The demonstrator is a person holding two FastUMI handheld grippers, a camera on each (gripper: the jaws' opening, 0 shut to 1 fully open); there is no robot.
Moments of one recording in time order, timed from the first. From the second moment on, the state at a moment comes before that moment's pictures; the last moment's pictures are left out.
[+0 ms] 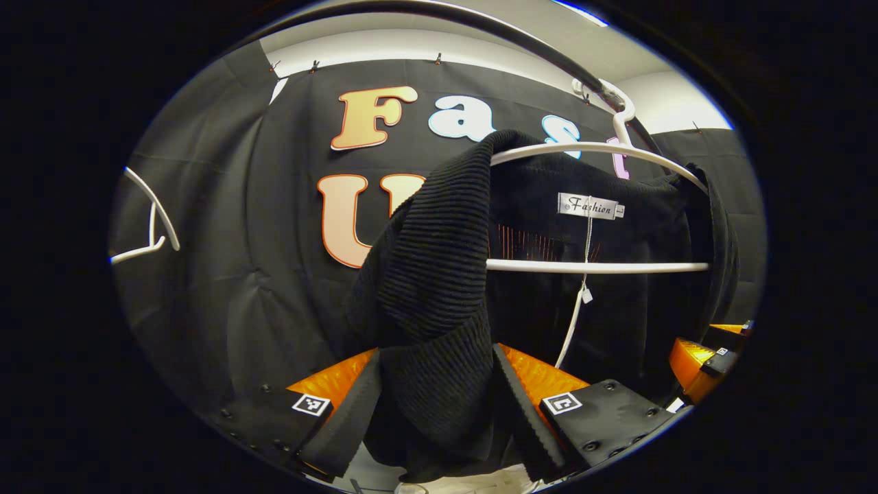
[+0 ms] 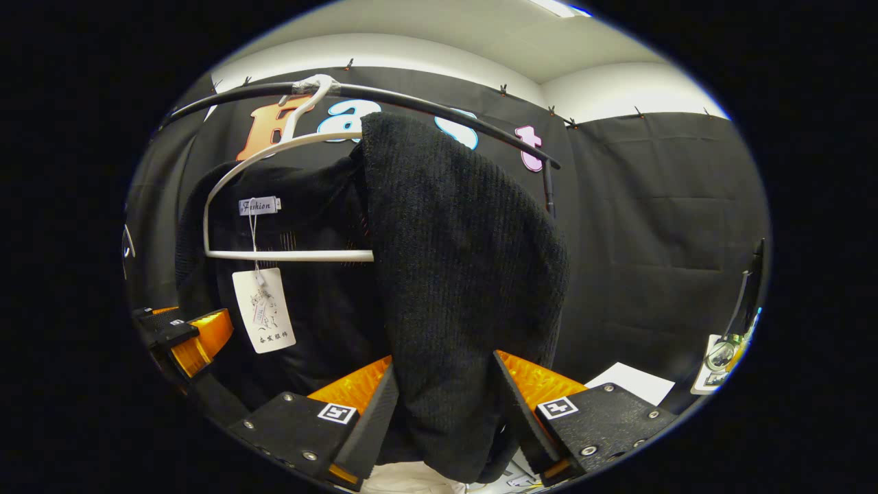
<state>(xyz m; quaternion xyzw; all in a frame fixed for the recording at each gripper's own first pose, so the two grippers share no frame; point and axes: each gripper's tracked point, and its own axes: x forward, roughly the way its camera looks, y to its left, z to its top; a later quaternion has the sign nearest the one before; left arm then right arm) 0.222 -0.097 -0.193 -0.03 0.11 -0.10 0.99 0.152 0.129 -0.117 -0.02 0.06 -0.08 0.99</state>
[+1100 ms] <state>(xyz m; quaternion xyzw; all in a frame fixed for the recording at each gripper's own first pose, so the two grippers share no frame) 0.213 -0.075 -0.179 -0.02 0.13 -0.12 0.98 0.122 0.123 -0.101 0.00 0.09 -0.01 1.00</state>
